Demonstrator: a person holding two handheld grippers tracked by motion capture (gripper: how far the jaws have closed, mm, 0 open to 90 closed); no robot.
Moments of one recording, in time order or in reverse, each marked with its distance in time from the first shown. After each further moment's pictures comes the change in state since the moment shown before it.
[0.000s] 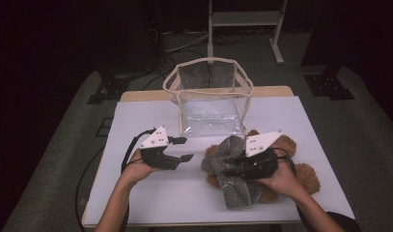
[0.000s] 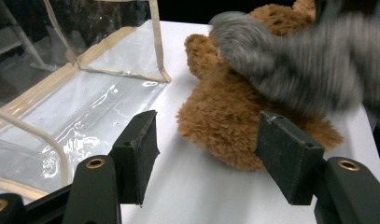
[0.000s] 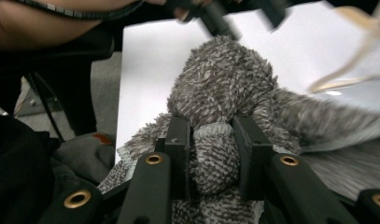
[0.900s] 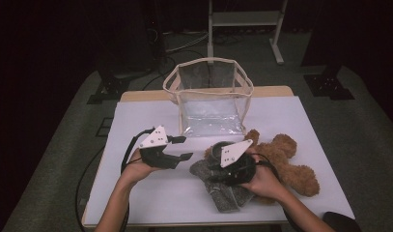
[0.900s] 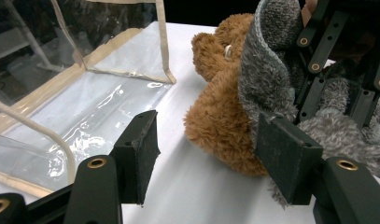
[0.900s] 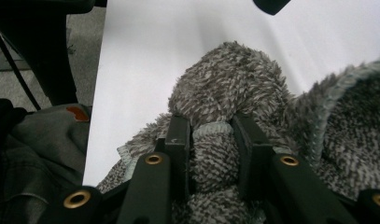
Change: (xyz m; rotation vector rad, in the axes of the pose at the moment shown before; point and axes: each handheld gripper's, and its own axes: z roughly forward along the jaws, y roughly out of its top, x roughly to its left) left arm 0.001 0.000 -0.002 -0.003 0.020 -0.002; right arm 0.007 0.003 0.059 0.153 -0.019 -0.105
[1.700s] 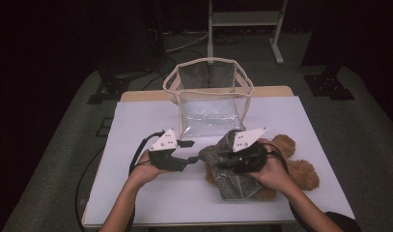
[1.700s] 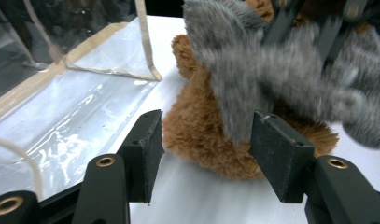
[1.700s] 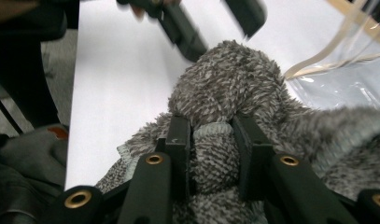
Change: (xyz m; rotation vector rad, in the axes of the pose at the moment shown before) left arm -0.007 -0.001 0.017 0.017 -0.027 0.005; right arm -0.020 -0.002 -0.028 -0.048 -0.081 0.090
